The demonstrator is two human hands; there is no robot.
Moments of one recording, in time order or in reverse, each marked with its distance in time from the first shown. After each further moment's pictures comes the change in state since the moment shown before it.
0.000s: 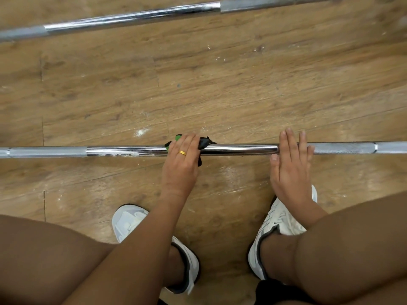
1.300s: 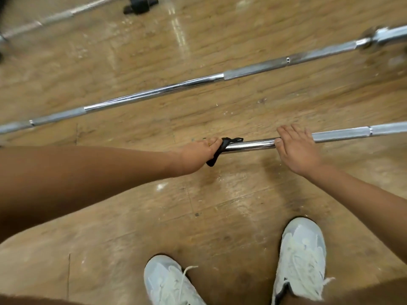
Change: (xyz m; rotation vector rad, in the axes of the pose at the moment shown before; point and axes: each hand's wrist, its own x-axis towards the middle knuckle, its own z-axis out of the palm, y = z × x) left_hand 0.205 -0.046 -0.023 0.319 -0.848 0.461; right_hand 0.175 -0.001 -0.007 -0.098 -0.221 -0.061
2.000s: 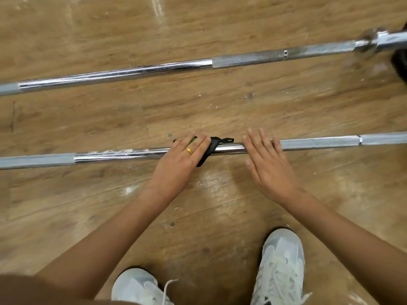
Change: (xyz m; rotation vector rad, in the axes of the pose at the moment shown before) left_hand 0.010 0.015 0.069 -0.154 0.573 -0.096; right_hand -0.012 -0.030 0.021 -0.131 0.049 -0.275
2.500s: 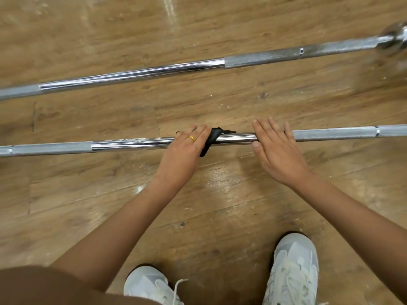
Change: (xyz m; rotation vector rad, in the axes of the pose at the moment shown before) left_hand 0.016 -0.020 -0.011 -0.038 -0.008 -0.146; right_hand 0.041 0.004 -0.005 0.082 -0.034 0.089
